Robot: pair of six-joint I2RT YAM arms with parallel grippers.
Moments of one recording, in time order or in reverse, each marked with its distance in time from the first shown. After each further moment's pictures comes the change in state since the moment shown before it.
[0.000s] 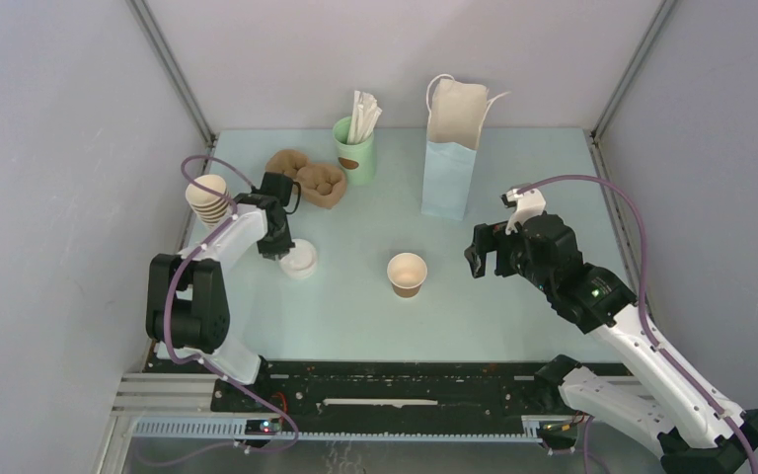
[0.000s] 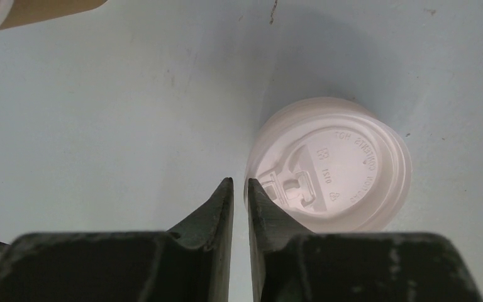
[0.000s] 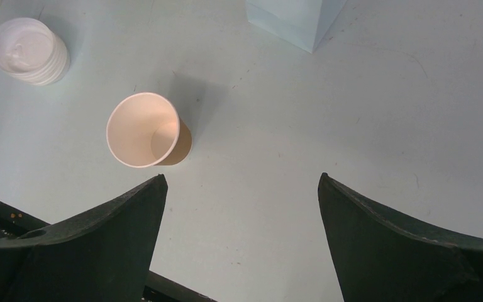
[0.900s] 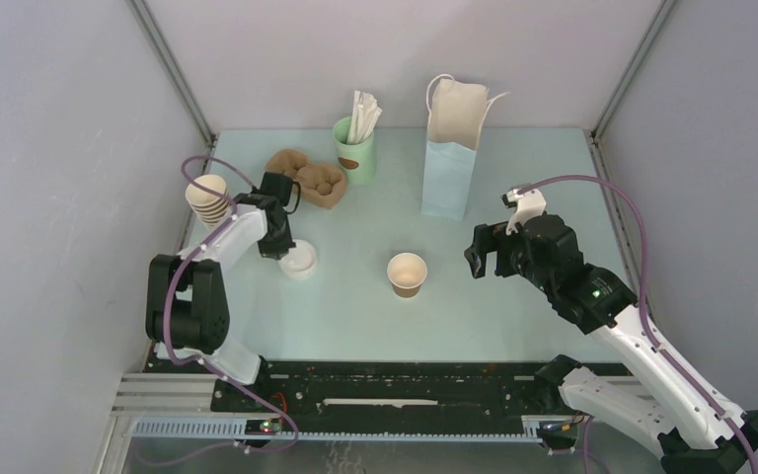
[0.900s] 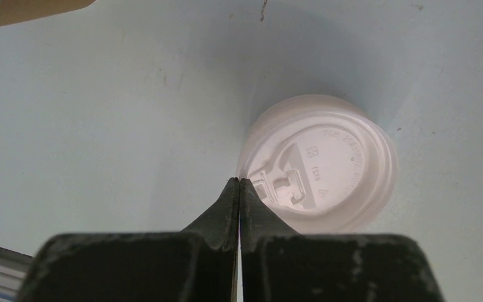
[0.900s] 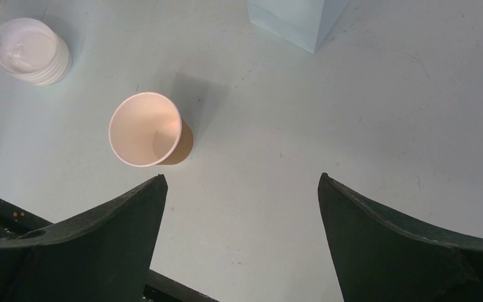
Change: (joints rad) left arm 0.000 0.008 0.000 0.009 0.022 0.004; right arm 0.000 -0.004 0.000 -0.001 -0.006 0.000
